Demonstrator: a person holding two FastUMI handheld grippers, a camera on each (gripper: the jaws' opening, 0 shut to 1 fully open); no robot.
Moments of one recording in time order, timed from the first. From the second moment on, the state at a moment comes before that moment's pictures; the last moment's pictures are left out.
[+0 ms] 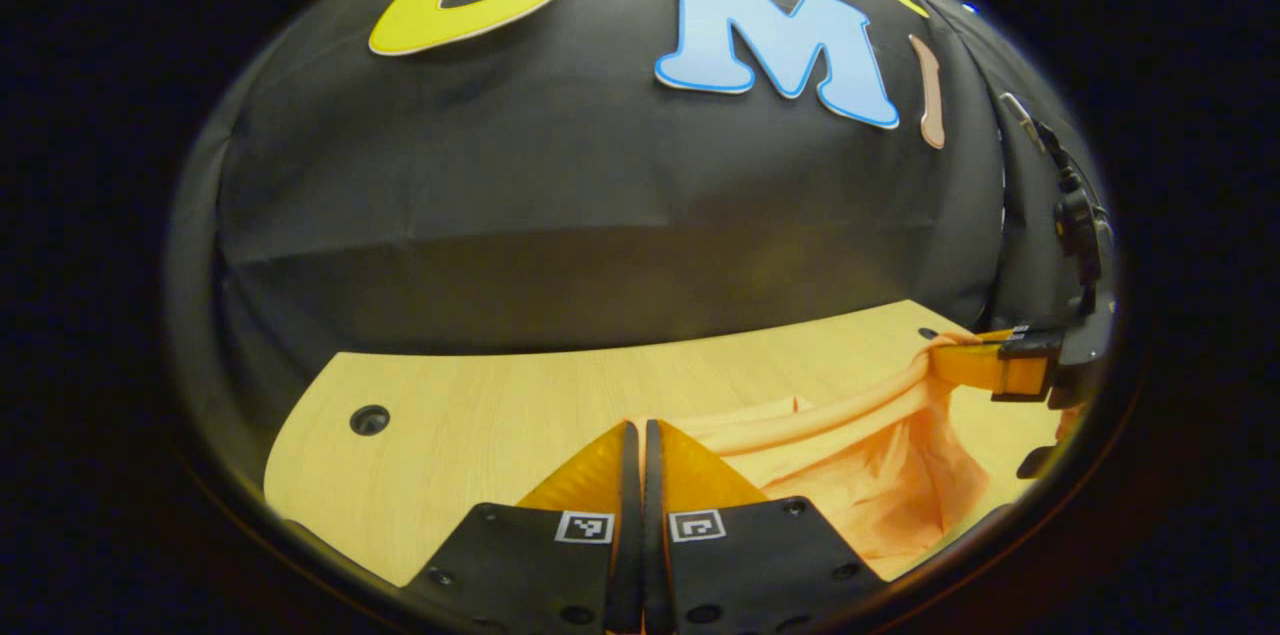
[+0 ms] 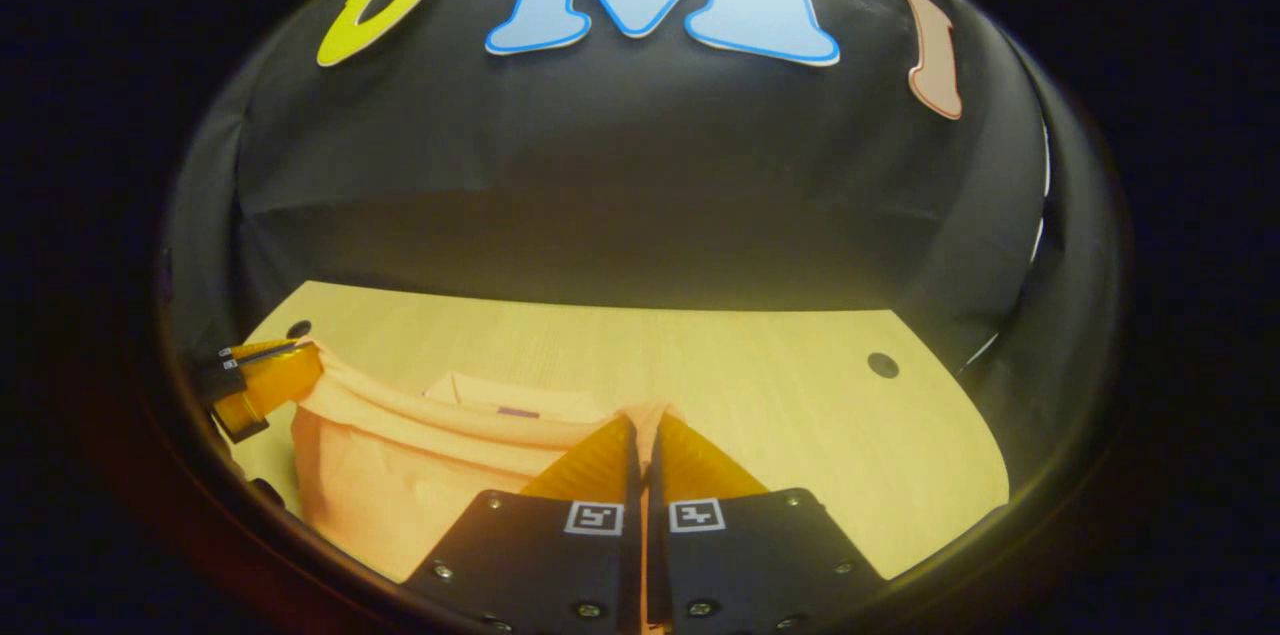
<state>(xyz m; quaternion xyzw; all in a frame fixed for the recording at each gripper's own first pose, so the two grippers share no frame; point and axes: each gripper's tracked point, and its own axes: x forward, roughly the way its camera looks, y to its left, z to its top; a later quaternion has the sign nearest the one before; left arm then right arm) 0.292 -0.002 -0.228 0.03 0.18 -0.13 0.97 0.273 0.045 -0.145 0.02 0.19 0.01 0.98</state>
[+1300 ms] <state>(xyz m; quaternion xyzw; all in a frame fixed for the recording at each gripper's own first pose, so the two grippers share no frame) 0.242 -0.011 -0.205 0.06 0.16 -0.11 0.98 0.218 0.049 -0.129 -0.01 0.19 0.05 0.98</state>
